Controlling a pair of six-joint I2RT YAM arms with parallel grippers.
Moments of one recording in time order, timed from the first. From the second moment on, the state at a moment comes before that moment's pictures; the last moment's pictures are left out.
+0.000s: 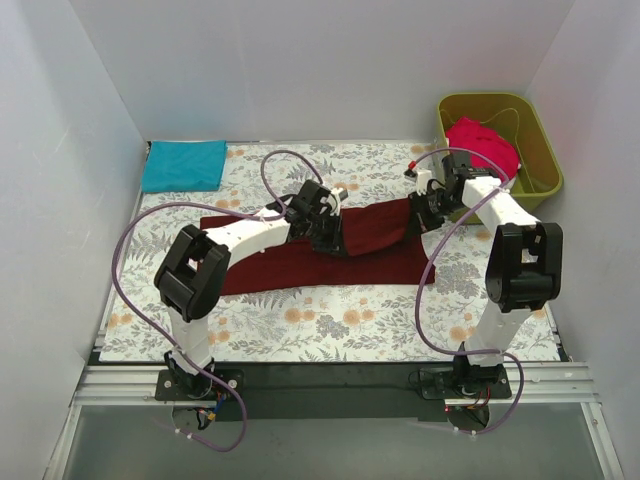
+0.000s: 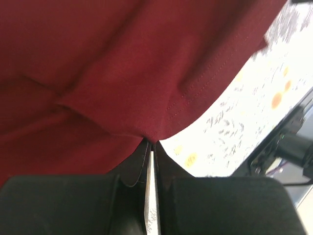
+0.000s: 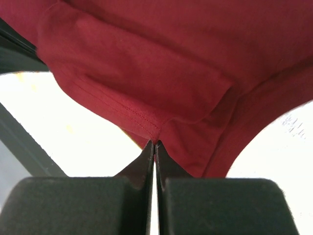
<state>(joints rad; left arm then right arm) -0.70 1.89 1.31 -0.33 0.38 -0.47 0.09 1.77 1.35 -0.88 -0.65 -0.34</state>
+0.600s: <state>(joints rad) -0.56 2.05 1.48 -0.34 0.41 -0.41 0.10 1.95 1.53 -0.87 -0.67 -0.30</state>
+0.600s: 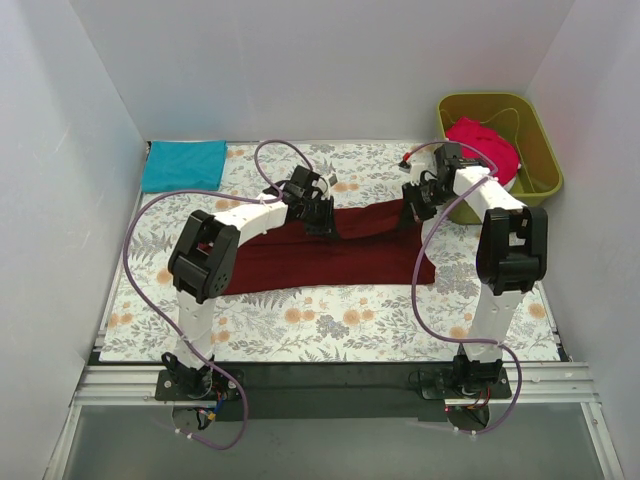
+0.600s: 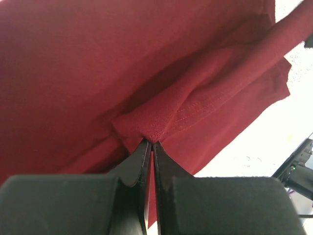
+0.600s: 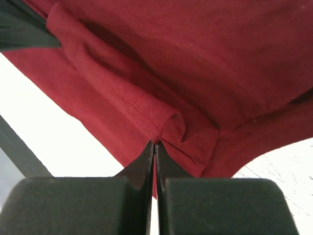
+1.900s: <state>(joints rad) -0.51 1.85 1.40 -0.53 0.53 -0.22 0.14 1.79 1.33 -0.89 -0.67 -0.31</state>
